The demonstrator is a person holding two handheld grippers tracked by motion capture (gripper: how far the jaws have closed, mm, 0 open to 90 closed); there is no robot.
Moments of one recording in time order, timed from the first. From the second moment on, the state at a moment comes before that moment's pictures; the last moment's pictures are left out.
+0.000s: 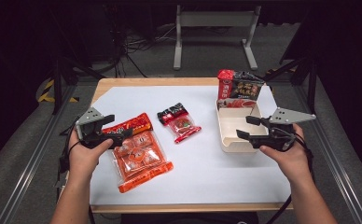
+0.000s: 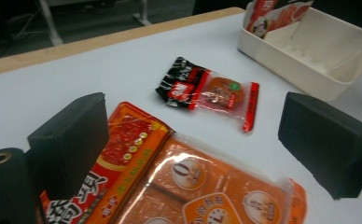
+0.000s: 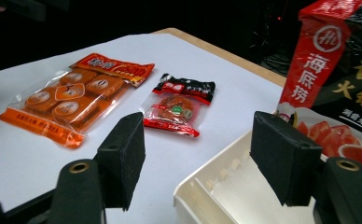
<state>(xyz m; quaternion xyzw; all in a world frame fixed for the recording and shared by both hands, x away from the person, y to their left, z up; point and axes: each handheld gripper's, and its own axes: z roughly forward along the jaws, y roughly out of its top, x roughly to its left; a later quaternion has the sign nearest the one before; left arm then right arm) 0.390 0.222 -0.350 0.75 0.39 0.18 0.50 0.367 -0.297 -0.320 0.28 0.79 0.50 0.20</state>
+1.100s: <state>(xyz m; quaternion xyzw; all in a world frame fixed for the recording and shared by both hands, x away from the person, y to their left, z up) 0.430 0.276 -0.415 0.71 0.51 0.21 0.43 0.364 -0.268 -0.341 0.25 0.82 0.48 0.18</state>
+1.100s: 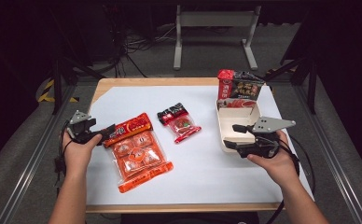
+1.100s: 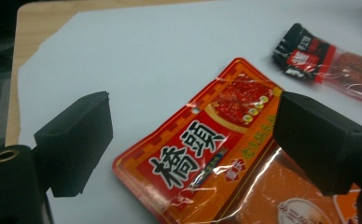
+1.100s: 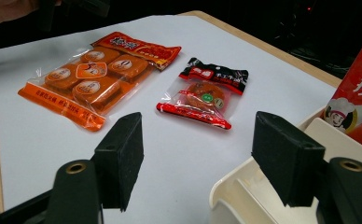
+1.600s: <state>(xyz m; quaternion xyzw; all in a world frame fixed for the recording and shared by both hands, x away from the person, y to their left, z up) 0.433 0.286 -0.436 0.71 0.58 0.14 0.39 0.363 -0.266 -0.343 0.25 0.82 0.48 0.18</state>
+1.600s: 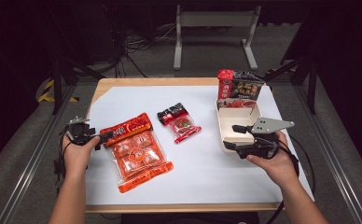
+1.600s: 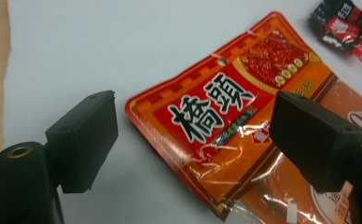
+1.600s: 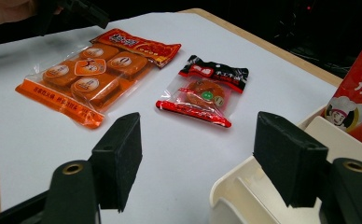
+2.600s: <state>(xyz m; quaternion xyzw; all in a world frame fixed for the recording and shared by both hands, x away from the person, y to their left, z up) 0.433 0.287 -0.447 0.70 0.59 0.06 0.39 0.365 -0.262 -0.346 0.24 0.83 0.47 0.19</state>
